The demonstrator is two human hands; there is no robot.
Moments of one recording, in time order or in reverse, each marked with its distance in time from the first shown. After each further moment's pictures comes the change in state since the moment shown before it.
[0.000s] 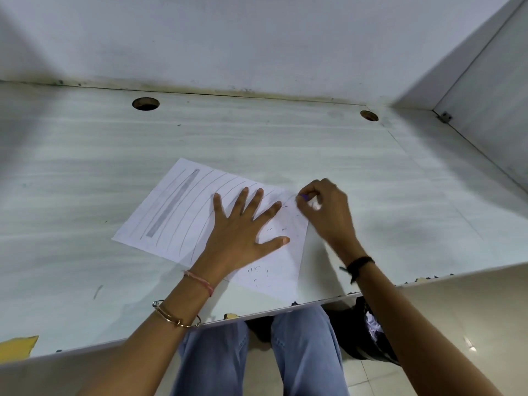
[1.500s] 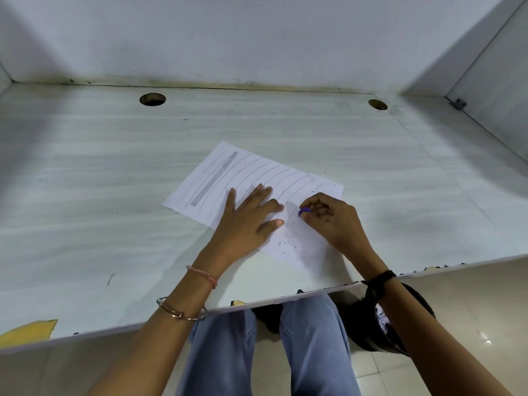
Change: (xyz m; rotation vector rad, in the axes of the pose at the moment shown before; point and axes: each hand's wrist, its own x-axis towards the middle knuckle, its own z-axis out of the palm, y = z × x) left_hand -0.011 0.002 -0.018 -0.325 0.008 0.065; right_hand -0.038 -0.008 -0.014 0.244 -0.187 0.124
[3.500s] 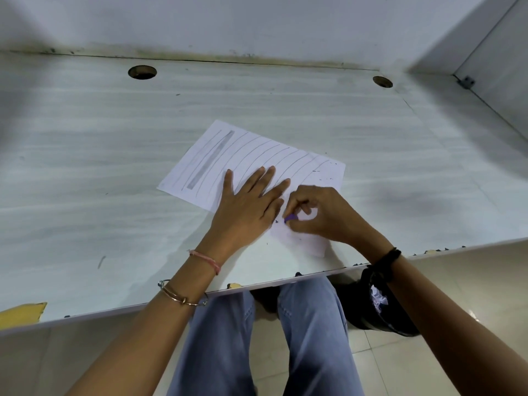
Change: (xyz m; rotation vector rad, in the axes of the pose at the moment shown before) left_hand 0.002 0.004 0.016 0.295 0.007 -0.027; right_hand -0.002 -0.012 -0.001 -0.148 -0.394 -0.242
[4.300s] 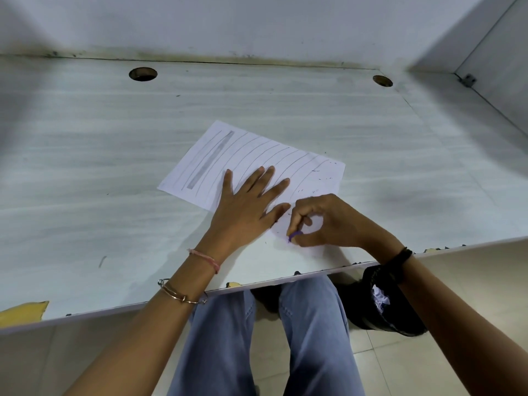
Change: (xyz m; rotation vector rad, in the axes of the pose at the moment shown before) left_hand 0.002 -0.001 -0.003 0.026 -0.055 0.013; right_hand -0.011 0.004 -0.008 0.045 -0.153 -0.061
